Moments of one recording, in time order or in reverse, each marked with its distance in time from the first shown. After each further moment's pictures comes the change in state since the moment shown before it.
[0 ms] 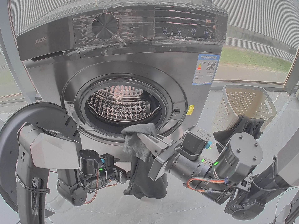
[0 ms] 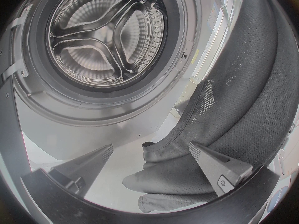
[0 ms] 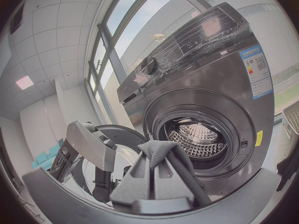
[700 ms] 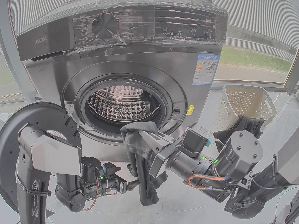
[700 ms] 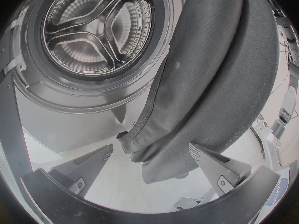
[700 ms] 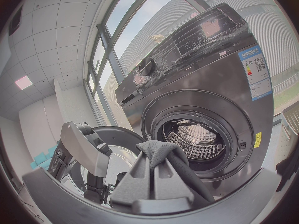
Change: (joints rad) left arm -0.047 -0.011 0.101 0.000 -0.001 0.031; right arm -0.011 0.000 -0.007 0.001 -0.001 0.000
